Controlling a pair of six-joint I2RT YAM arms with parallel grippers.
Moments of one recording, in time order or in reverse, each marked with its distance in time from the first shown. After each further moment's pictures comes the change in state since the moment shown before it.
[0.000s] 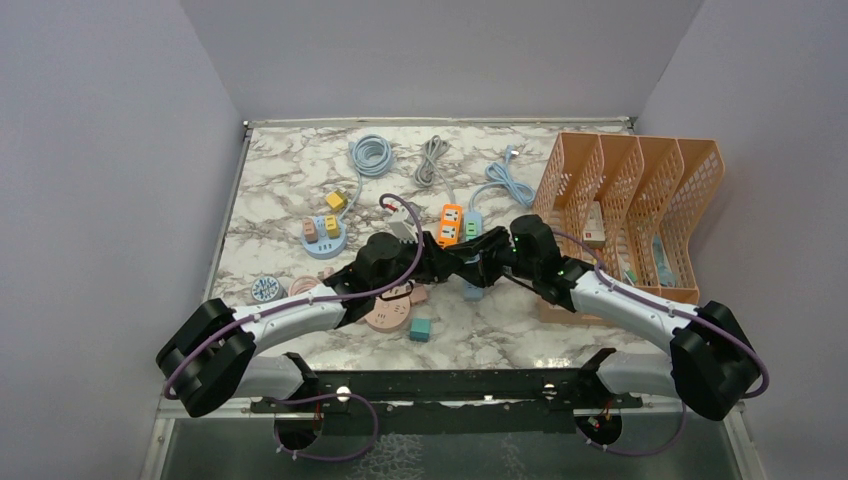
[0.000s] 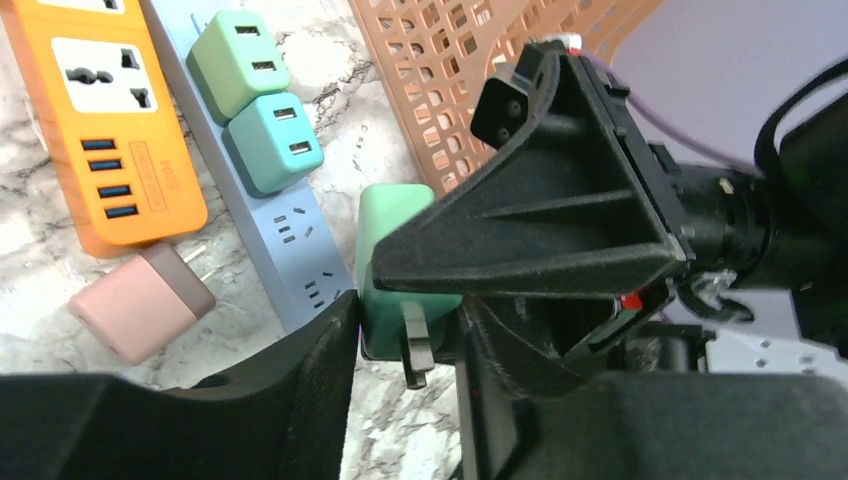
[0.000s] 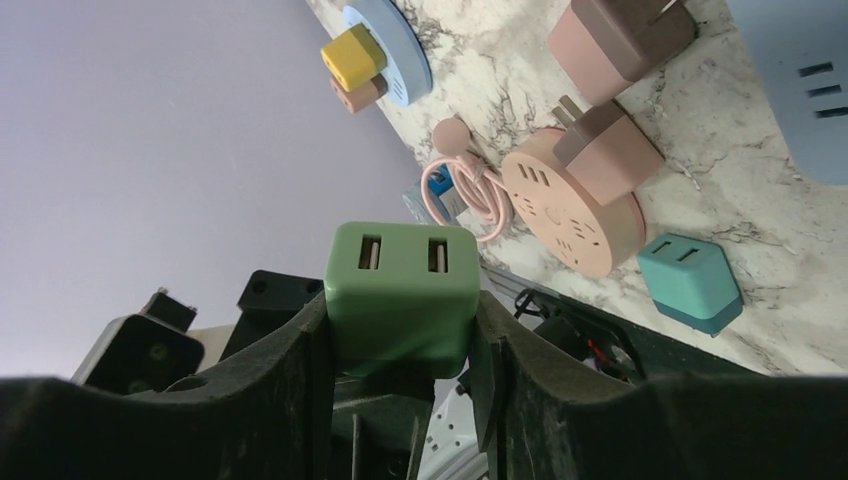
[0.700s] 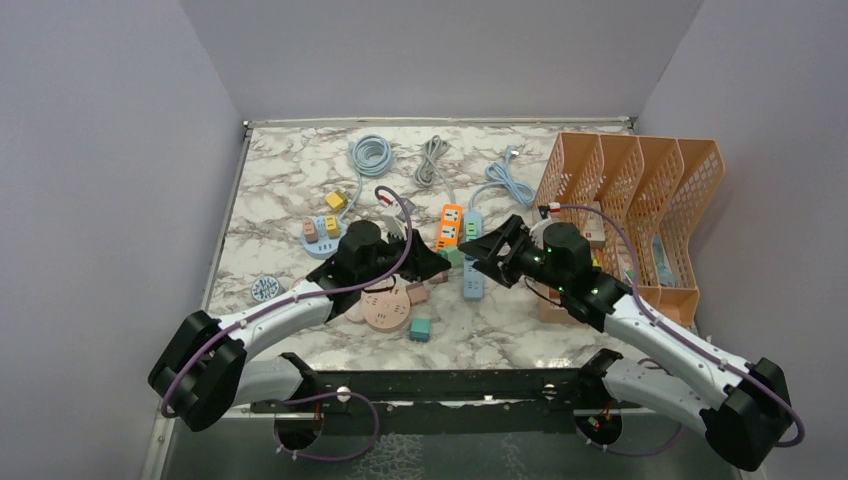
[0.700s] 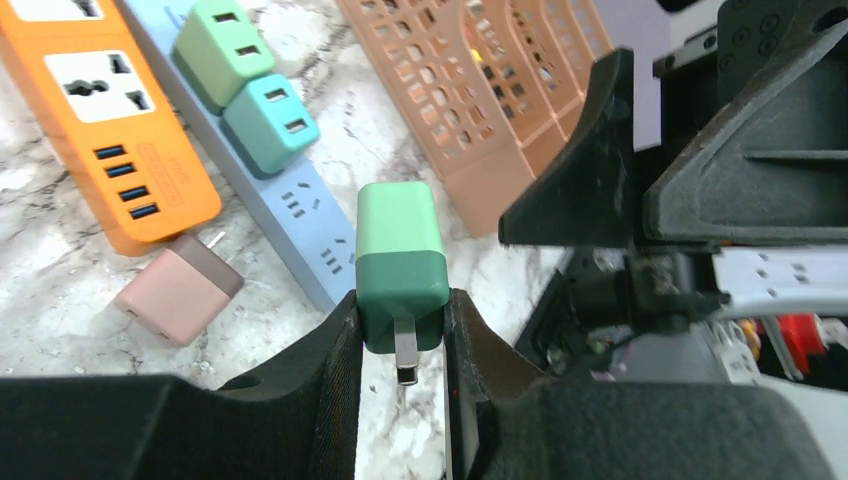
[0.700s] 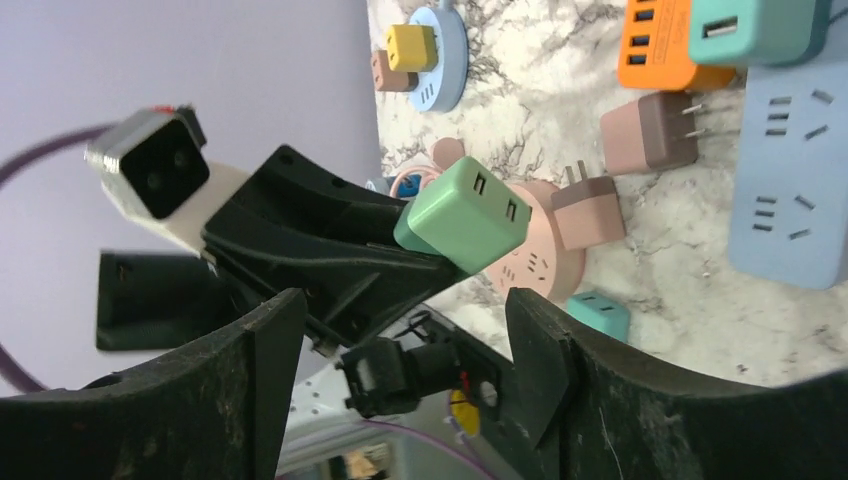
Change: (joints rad) left arm 0.122 -0.044 0.000 -0.071 0.239 0.143; right arm 0.000 -0.255 -0.020 -0.067 0.080 -0.422
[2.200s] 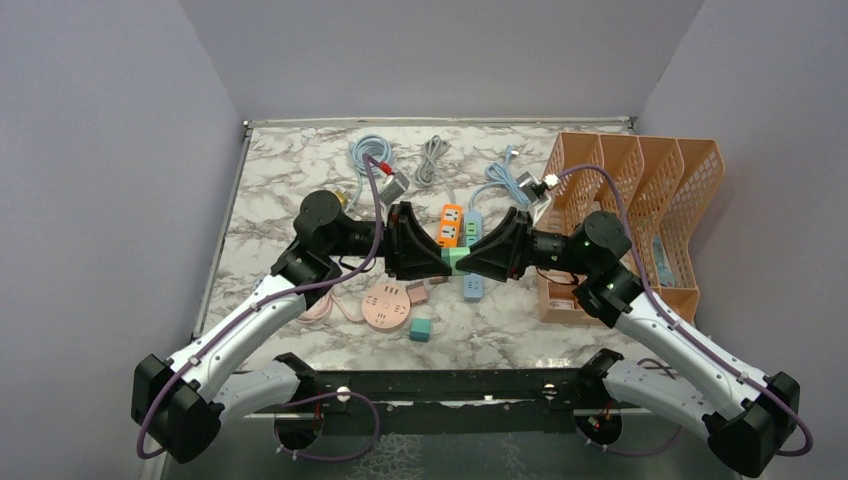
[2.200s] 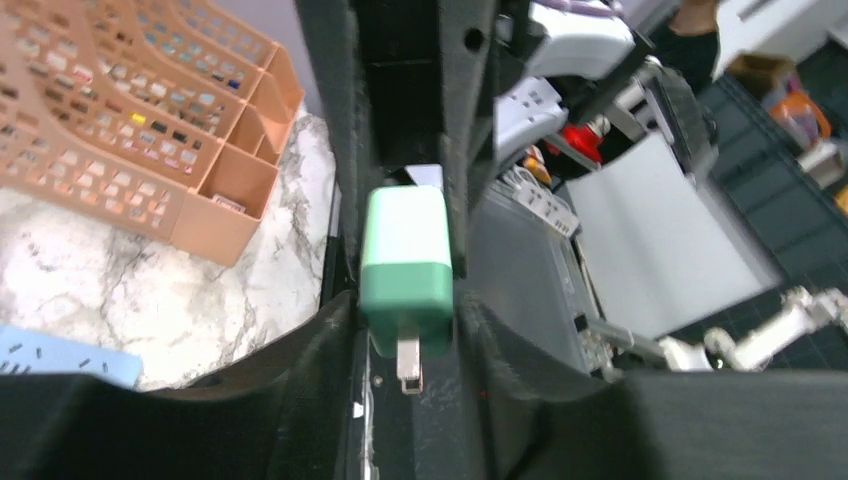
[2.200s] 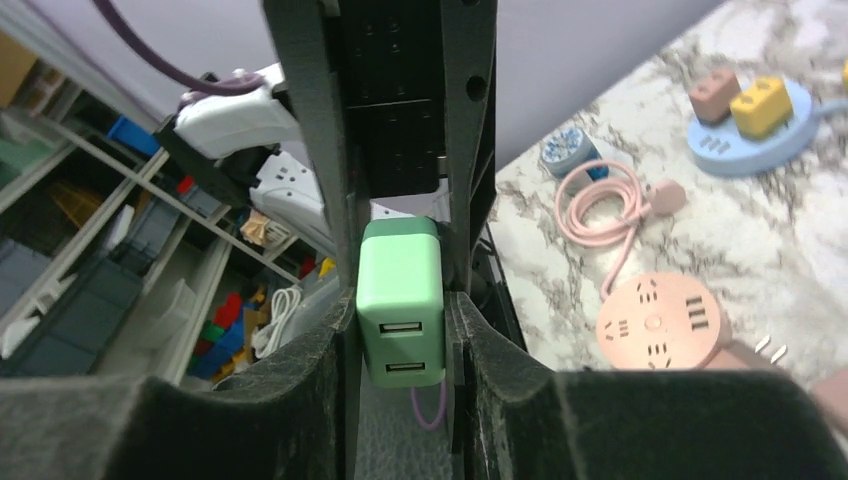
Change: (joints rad) left arm 0.090 -0.186 0.282 -0.060 0.688 -0.053; right arm -0.001 -0.081 0.132 0.328 -0.570 -0.540
